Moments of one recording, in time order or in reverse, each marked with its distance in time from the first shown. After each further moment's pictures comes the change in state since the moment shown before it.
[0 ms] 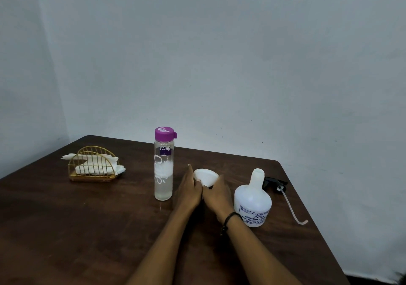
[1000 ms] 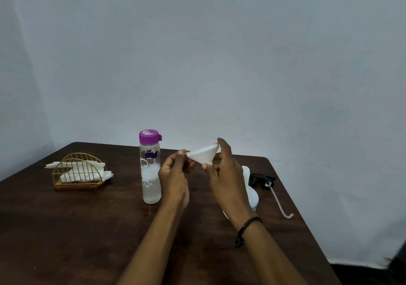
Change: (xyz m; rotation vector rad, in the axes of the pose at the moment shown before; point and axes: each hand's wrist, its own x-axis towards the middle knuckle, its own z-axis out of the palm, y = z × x) left_hand -0.027 0.074 -0.026 -1.332 0.250 0.003; right_hand -0.036 -0.033 -0.078 0.079 0.231 -0.498
